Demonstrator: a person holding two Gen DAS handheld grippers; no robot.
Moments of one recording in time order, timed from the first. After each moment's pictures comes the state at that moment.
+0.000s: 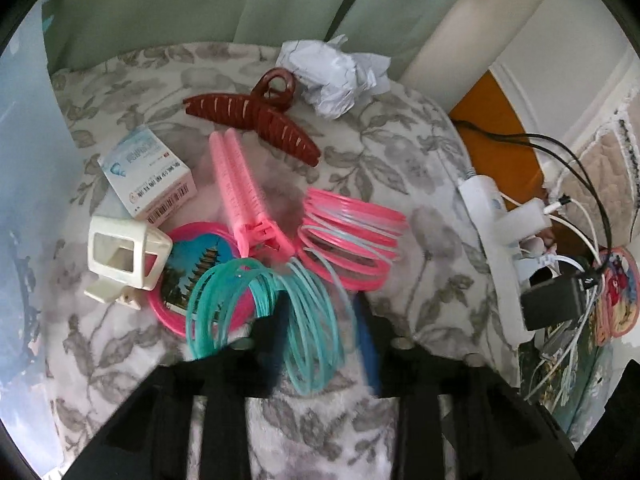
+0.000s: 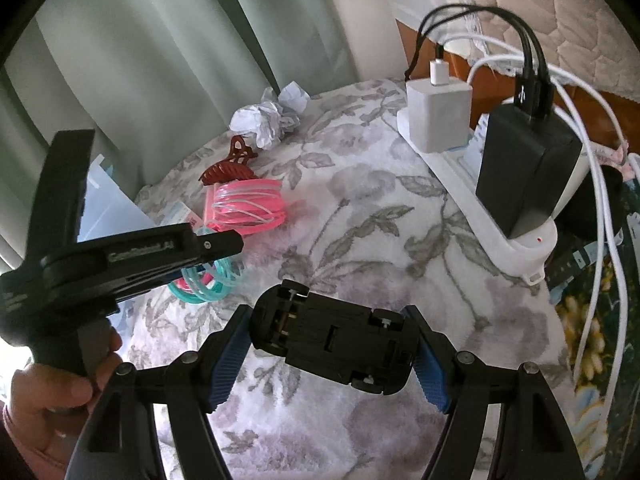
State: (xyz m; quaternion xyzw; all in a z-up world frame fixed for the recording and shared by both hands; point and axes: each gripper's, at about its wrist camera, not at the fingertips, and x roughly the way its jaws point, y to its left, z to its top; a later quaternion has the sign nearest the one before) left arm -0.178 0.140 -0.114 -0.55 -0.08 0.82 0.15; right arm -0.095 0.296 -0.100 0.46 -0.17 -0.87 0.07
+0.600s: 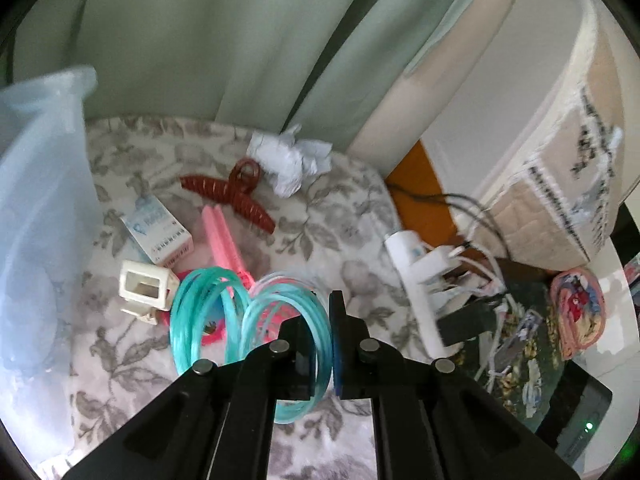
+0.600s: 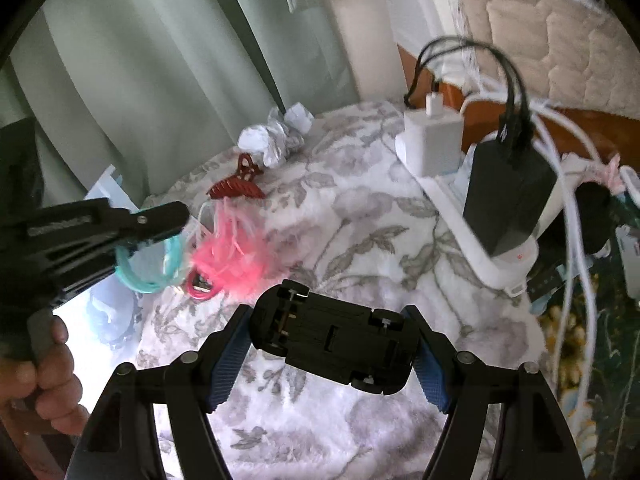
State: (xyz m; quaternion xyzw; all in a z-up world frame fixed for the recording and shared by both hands) left arm -0.138 0.114 -0.024 -0.46 -0.13 0.86 0.20; right arm -0.077 0.295 -0.068 0.43 -0.15 -0.89 0.06
